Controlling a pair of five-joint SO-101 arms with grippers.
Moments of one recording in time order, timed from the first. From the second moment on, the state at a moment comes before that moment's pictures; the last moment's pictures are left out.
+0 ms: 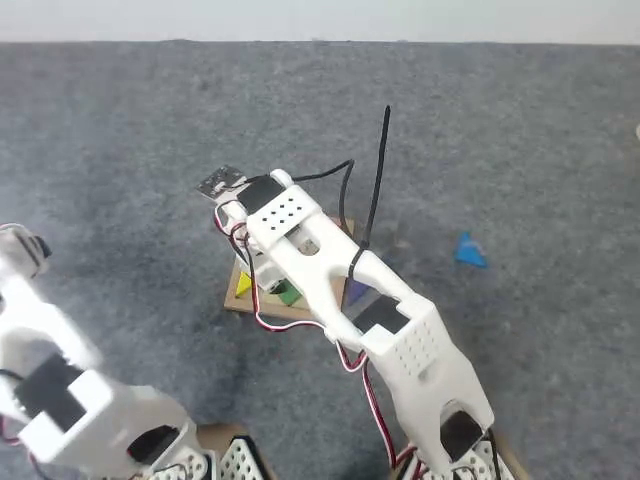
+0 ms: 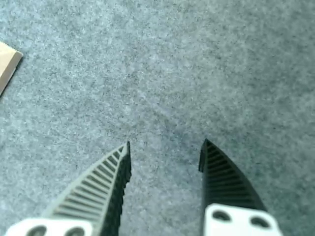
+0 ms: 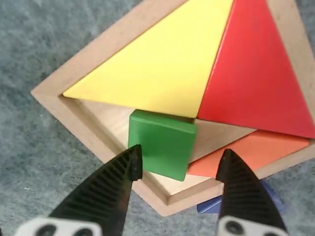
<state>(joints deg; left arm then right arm) -53.3 4.0 23.7 47.9 -5.8 -46.9 40.2 -29.9 90.6 3.1</state>
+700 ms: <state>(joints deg) -52.7 4.6 23.7 47.9 -5.8 -51.1 41.8 -29.7 88.8 -0.1</state>
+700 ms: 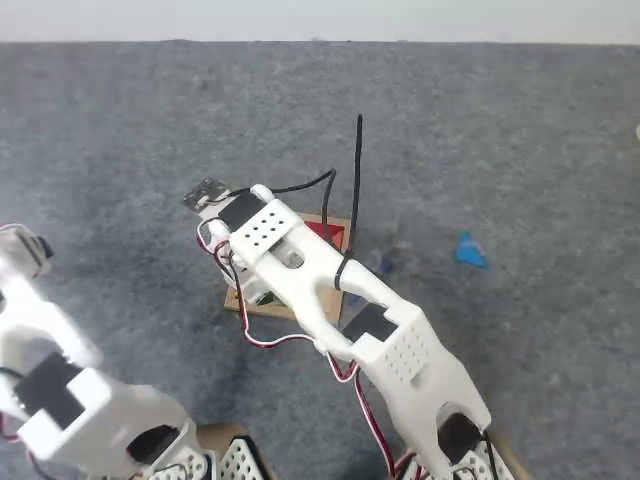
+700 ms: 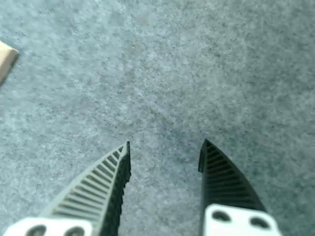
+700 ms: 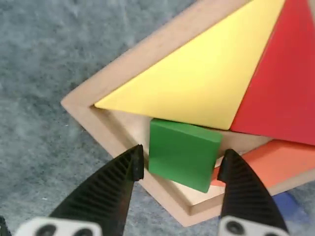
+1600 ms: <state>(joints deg) -51.5 4.6 23.7 47.9 -5.8 -54.4 34.3 -28.6 89.5 -0.3</state>
